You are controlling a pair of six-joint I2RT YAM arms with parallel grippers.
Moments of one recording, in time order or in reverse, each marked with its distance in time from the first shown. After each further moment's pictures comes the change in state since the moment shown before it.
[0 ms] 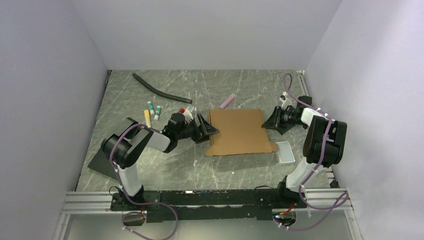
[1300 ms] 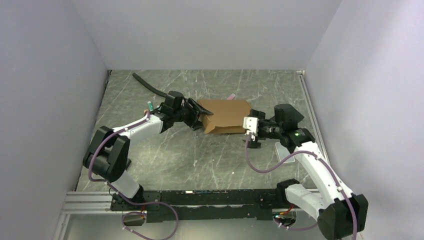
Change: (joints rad) left arm 0.071 -0.200 0.358 -0.806 -0.075 -0.308; right arm 0.523 -0.809 -0.197 -0.063 0.117 -0.959
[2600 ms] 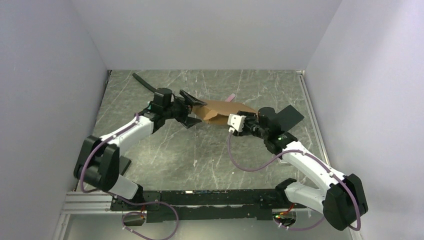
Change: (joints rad) left arm 0.071 -0.086 -0.027 0.014 0.055 -0.082; right arm 0.256 0.128 -0.162 0.552 0.452 0.126
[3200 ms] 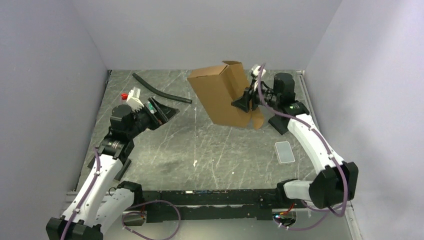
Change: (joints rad) left arm 0.210 -0.663 -0.182 -0.176 -0.106 0.603; right arm -0.213 0.177 0.474 -0.238 -0.401 0.766
